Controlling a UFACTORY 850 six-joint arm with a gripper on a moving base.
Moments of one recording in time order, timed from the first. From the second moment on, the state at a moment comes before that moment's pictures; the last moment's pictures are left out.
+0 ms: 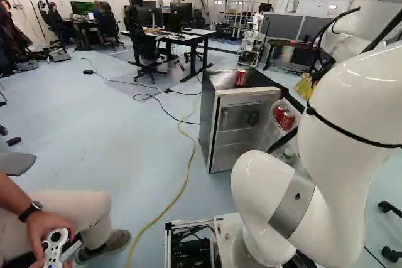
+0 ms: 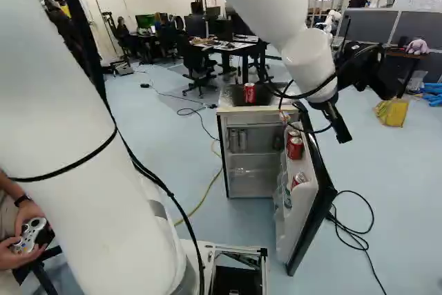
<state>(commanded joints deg) -52.5 -1.4 -49.2 31.5 -6.5 0.0</state>
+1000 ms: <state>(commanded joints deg) -57.9 -12.8 -61.1 34.7 -19.0 0.0</state>
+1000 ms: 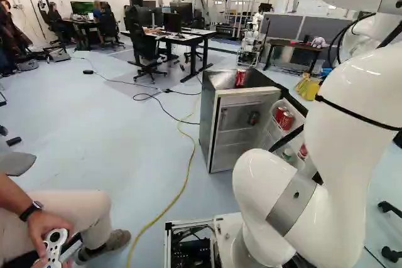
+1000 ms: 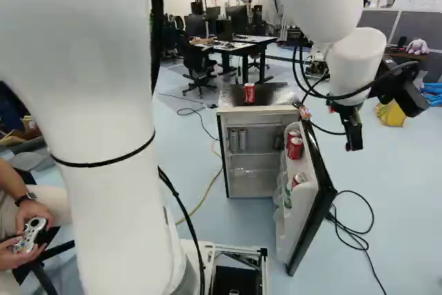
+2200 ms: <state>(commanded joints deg) -58.1 -22.9 -63.8 34.8 -19.0 0.0</state>
